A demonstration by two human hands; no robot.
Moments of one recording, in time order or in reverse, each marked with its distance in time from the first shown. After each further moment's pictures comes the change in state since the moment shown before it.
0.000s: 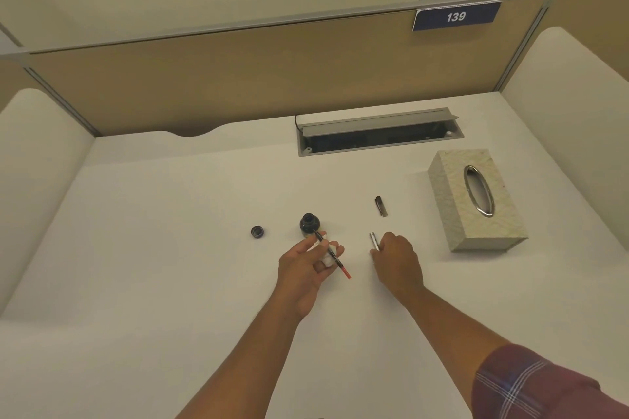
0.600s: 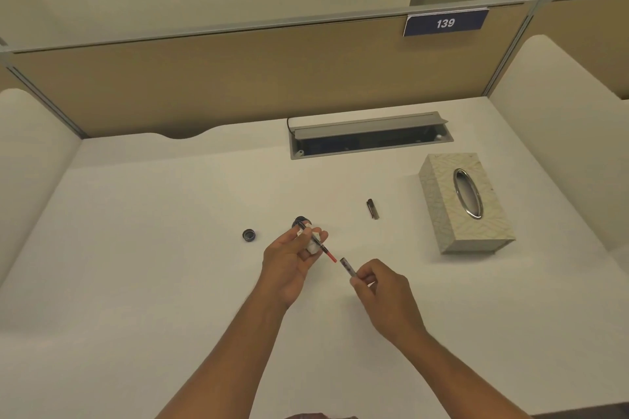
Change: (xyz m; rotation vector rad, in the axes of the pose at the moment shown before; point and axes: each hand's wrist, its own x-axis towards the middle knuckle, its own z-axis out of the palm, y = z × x) left_hand 0.017 0.019 -0.001 -0.068 -0.021 0.053; right_hand -0.092 -0.016 -0.040 0.358 -0.082 -0.126
